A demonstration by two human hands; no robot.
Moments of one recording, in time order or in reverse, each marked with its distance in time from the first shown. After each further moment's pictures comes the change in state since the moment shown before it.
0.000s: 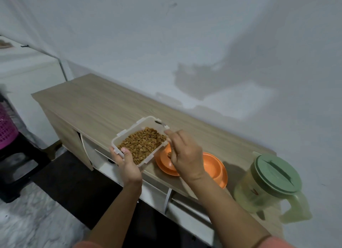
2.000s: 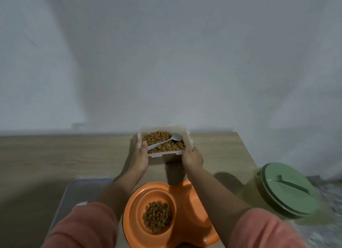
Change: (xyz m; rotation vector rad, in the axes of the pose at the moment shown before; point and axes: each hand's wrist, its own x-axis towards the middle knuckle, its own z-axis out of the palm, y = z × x) left_hand 0.162 -0.088 0.230 0.912 -1.008 0.078; right_hand 0.019 0.197 0.065 -0.038 0.068 1.837
